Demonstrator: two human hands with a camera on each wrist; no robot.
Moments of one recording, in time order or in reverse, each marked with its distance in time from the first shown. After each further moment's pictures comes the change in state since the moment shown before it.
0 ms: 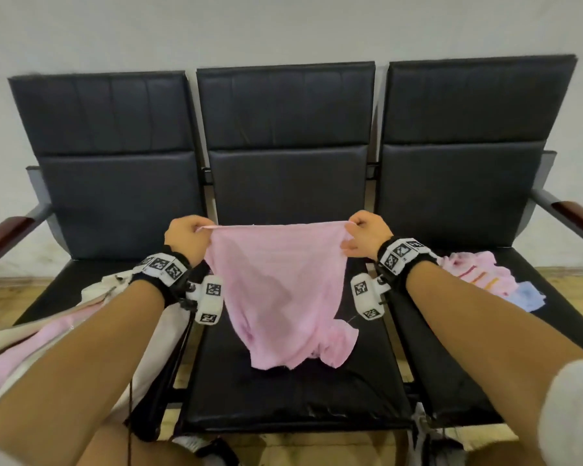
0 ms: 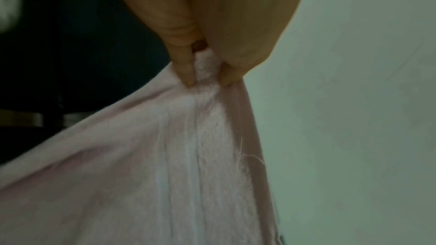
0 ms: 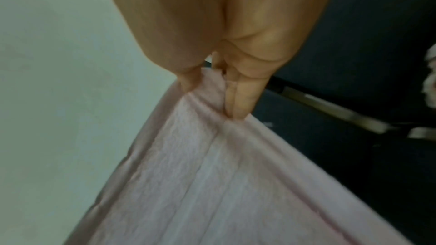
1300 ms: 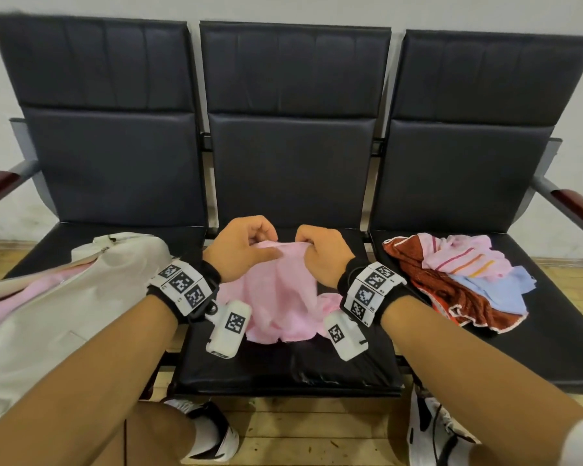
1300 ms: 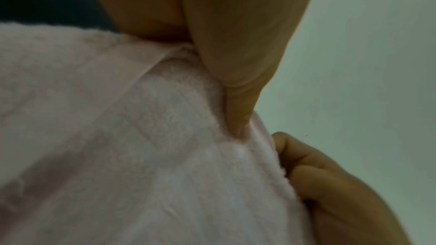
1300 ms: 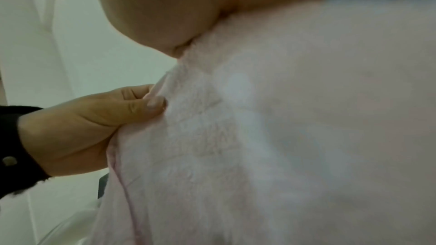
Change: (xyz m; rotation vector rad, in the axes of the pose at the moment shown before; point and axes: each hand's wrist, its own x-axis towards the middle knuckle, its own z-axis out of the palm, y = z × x) left_hand -0.089 0.024 0.030 -0.139 -0.492 0.358; right_hand -0.082 -0.003 0.084 -0.420 -0.192 -0.416
